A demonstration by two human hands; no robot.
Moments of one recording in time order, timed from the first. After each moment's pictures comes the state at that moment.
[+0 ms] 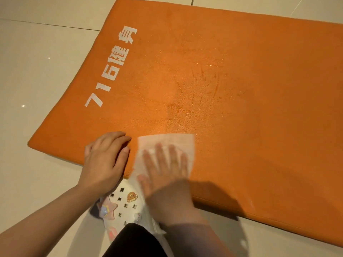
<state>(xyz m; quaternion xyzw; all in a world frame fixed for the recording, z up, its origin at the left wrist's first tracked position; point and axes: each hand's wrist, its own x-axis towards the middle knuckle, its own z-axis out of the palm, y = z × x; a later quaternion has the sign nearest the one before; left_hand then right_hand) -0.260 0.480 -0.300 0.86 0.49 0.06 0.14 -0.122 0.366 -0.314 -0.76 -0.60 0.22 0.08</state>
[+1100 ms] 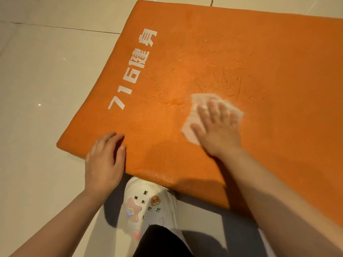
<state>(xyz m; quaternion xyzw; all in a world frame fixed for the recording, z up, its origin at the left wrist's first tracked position) -0.292 0.497 -0.296 0.78 0.61 0.08 0.16 -0.005 0.451 -0.333 -0.80 -0.55 0.22 -0.02</state>
